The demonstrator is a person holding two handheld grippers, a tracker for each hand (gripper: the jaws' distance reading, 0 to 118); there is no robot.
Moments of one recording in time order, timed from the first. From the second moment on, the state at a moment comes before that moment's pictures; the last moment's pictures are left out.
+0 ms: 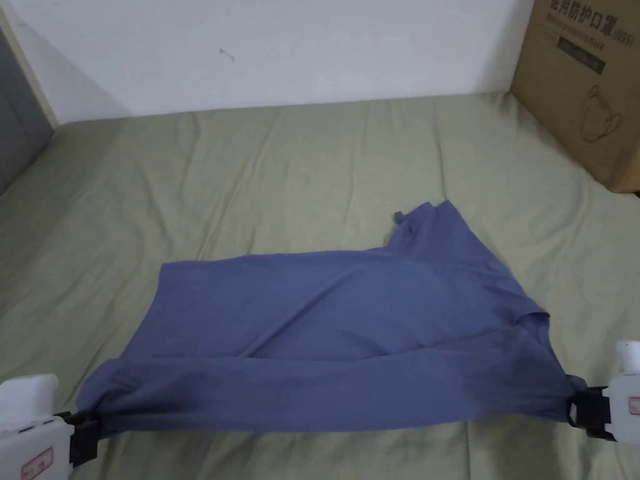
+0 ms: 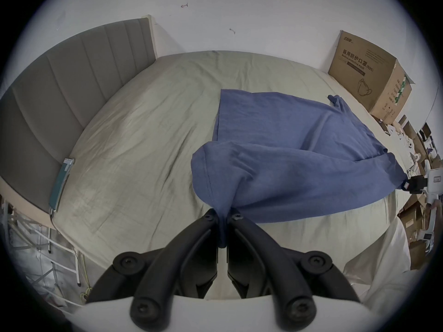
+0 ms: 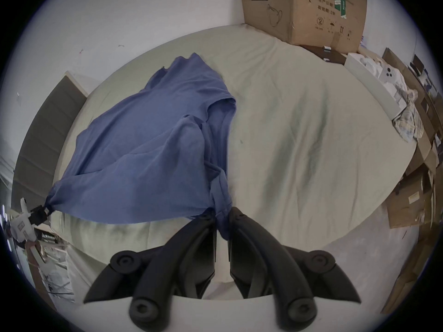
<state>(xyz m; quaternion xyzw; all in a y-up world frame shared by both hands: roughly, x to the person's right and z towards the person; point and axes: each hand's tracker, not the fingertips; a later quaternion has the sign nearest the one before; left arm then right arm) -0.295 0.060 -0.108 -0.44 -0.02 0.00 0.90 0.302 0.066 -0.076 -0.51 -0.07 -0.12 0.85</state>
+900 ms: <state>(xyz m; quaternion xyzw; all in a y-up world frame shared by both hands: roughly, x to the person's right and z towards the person) -0.257 0.072 -0.125 -0.40 -0.04 0.07 0.91 0.279 0.050 -0.108 -0.47 -0.03 -0.14 0.87</state>
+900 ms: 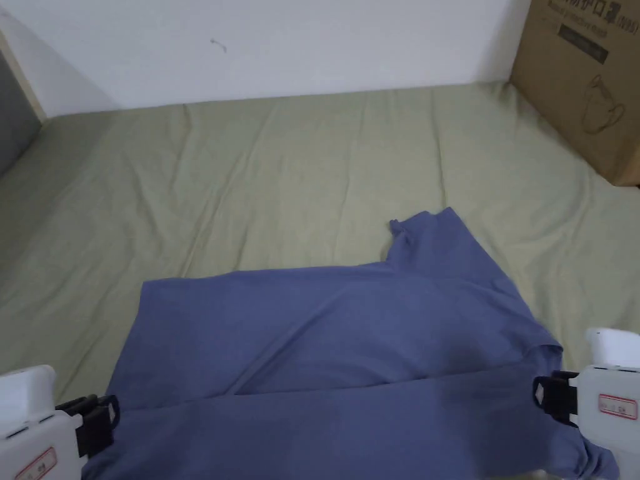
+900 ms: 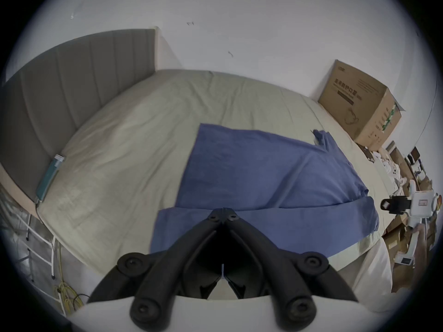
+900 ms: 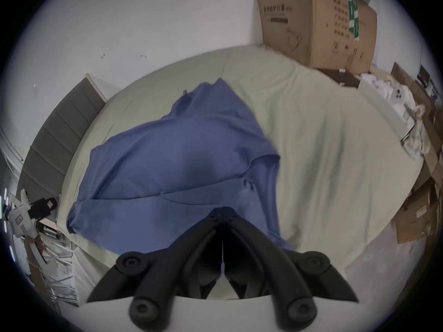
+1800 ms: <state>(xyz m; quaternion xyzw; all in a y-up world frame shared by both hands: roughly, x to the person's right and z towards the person) -0.265 0.058 -0.250 -0.44 -0.01 0.08 0.90 0.324 0.008 -0.395 -0.54 -0.04 -0.04 0.84</state>
